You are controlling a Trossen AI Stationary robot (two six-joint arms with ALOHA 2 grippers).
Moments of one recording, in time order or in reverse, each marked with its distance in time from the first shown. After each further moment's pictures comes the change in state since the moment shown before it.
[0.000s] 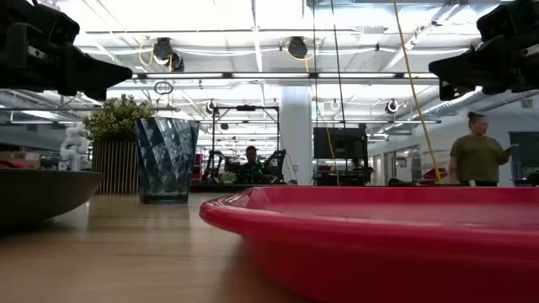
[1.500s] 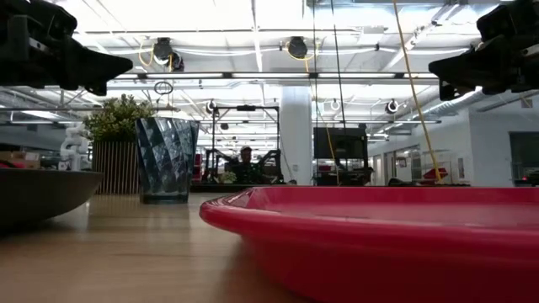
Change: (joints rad) left arm 0.000 0.000 -0.002 0.070 -0.003 0.003; right arm 0.000 0.000 0.000 0.000 0.000 0.000
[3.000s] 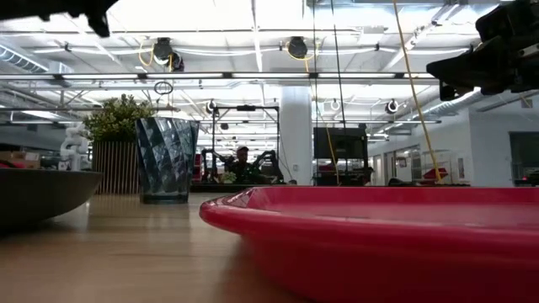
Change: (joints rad) left arm 0.000 0.270 0.370 0.058 -0.024 -0.101; right arm 0.000 0.000 0.000 0.004 0.025 0.000
